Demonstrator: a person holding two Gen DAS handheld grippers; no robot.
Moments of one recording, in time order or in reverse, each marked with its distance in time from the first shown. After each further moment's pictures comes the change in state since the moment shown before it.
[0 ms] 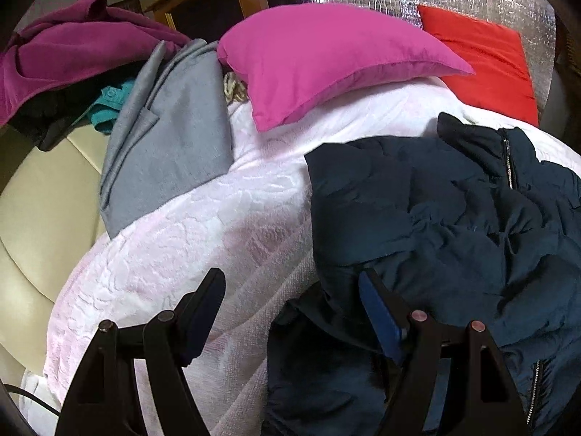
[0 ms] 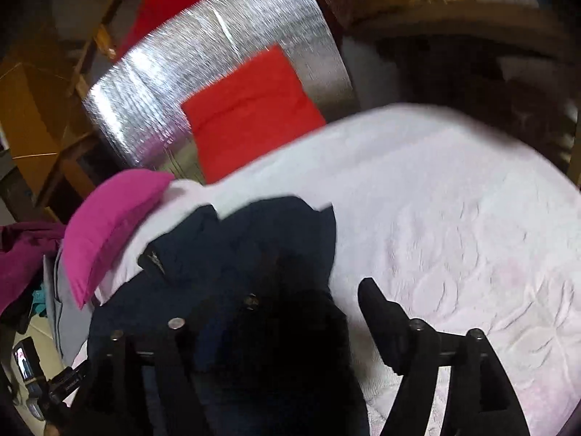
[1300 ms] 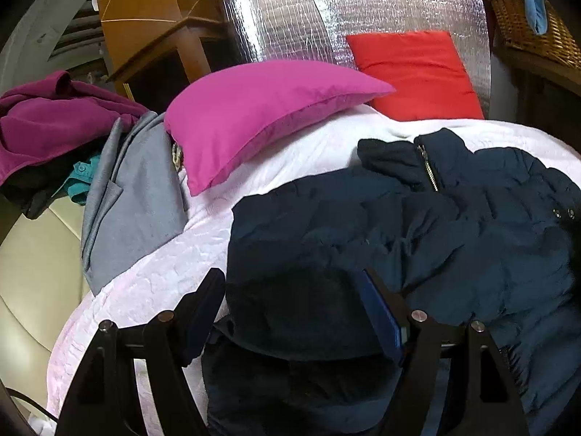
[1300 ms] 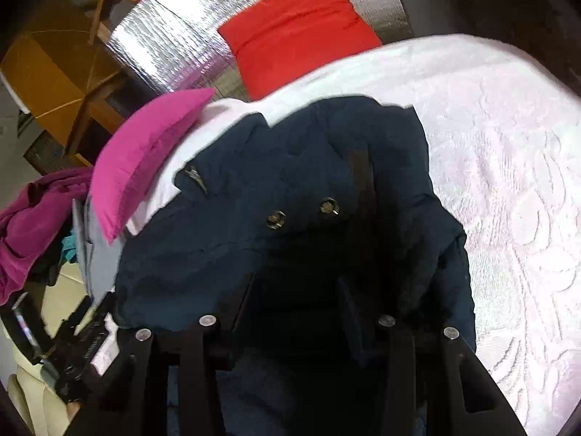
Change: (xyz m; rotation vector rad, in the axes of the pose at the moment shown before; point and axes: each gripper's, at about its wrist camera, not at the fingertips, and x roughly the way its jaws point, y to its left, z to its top) left arm -0.041 -0.066 -0.010 0.170 -0.191 -0.082; right arm 0.046 0.023 -0.035 -0.010 0.294 0.194
